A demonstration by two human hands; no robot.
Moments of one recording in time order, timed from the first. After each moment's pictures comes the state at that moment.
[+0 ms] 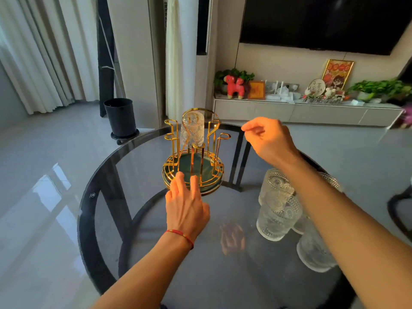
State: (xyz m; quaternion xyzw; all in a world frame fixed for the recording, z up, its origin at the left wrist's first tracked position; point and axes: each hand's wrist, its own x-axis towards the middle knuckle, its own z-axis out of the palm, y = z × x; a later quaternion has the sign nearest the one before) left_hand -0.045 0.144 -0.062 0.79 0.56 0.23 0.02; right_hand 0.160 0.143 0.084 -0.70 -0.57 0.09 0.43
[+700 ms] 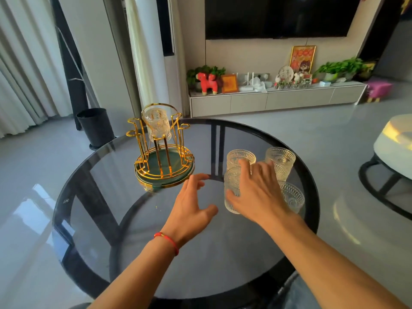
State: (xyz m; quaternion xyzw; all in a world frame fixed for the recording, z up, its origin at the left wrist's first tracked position) left_hand -0.011 0.060 -0.033 0.80 0.37 0.32 0.36; right_hand 0.157 0.000 0.002 -0.80 -0.59 -0.10 0.08
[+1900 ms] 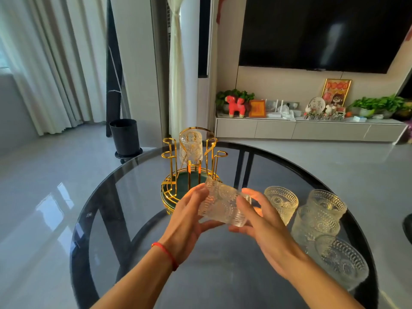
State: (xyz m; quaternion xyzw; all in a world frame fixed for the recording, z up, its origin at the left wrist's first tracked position) left_hand -0.041 0.123 -0.013 0.47 0.31 0.44 0.69; right_hand 0.120 0.049 -0.006 -0.57 -0.44 0.41 0.55
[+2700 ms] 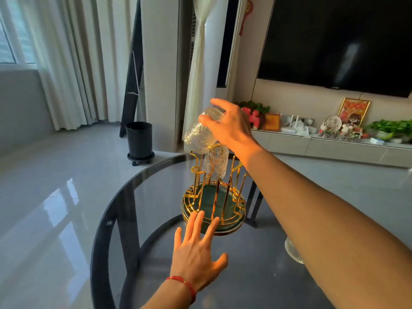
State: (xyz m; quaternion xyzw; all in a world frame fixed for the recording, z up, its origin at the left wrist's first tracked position) left_hand -0.075 0.161 -0.097 0.83 0.53 0.15 0.07; right_hand 0.036 0.255 0.157 -0.61 -0.64 0.05 0.46
